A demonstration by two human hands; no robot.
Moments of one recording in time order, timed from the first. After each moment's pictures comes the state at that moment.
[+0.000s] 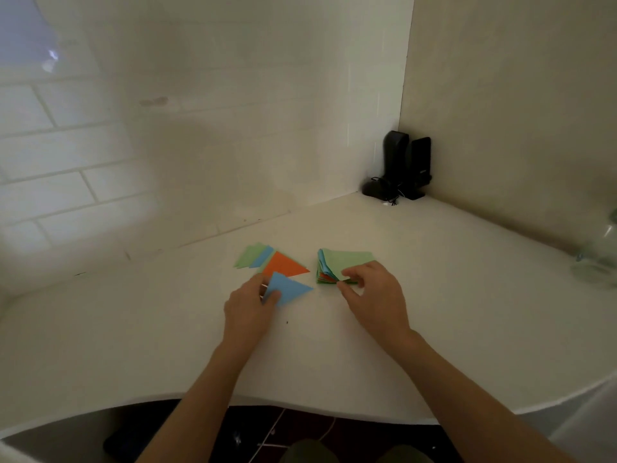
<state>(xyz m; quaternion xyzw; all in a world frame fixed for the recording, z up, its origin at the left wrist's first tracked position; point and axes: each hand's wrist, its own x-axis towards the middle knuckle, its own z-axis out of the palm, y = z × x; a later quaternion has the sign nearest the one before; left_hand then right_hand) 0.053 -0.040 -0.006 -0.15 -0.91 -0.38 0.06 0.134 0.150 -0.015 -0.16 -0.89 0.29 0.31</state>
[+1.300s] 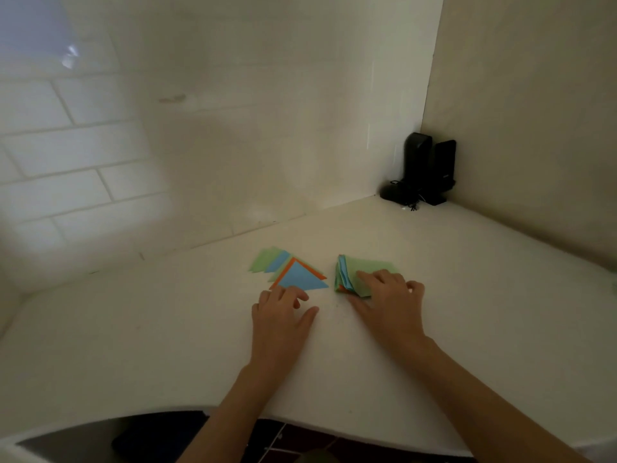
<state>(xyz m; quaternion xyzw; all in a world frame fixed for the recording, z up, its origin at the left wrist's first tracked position) 0.048 -0.028 -0.043 -0.24 -0.90 -0.31 0.20 0.106 0.156 -0.035 -0.18 -0.94 0.06 0.27</state>
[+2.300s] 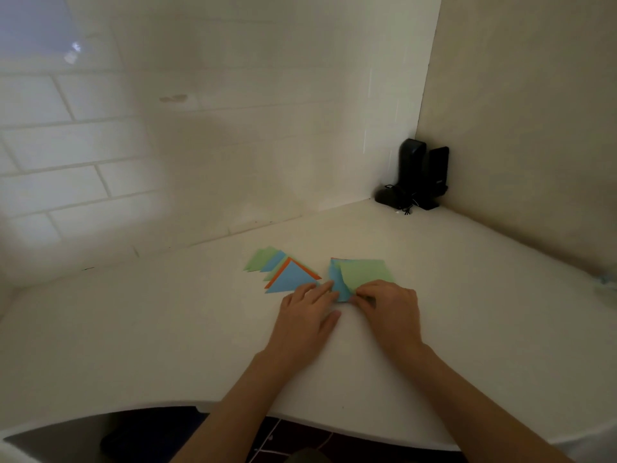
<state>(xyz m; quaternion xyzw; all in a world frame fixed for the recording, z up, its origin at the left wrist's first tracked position) 0.052 0.000 -0.050 -0.41 -0.87 -0.23 0.15 0.115 0.167 -0.040 -0.12 -0.92 0.18 0.33</state>
